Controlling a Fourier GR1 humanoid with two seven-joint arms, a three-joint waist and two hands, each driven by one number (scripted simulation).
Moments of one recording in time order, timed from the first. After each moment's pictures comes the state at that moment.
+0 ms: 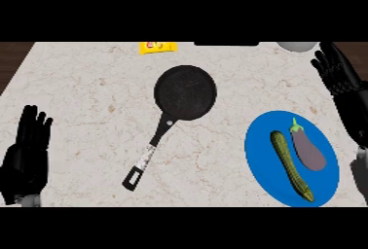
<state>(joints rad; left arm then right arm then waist) 0.07 0.32 -0.03 -1.68 0.30 0.41 -0.01 -0.28 -0.44 0.01 -1.72 -0.16 0.02 0.11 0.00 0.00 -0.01</state>
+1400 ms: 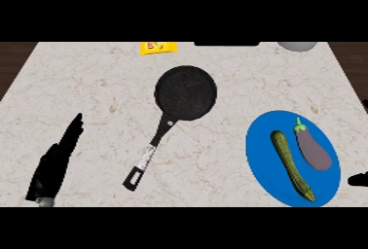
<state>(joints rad) 0.05 0.44 -0.23 -1.57 0.05 0.24 0.11 0.02 -0.77 -0.09 -1.62 -0.04 0.24 0.38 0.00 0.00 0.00</state>
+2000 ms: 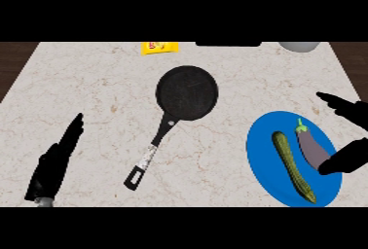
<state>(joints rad) 0.06 0.41 -0.19 -1.58 0.03 0.20 0.12 -0.24 -0.70 0.07 -1.64 -0.06 0.42 0.76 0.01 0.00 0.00</state>
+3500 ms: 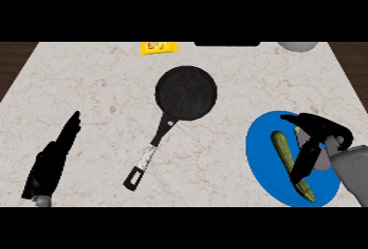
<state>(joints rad) 0.06 0.36 -0.12 -1.60 -0.04 0.14 0.14 -0.37 -0.57 0.31 -1.44 0.08 0.58 0.94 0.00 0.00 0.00</state>
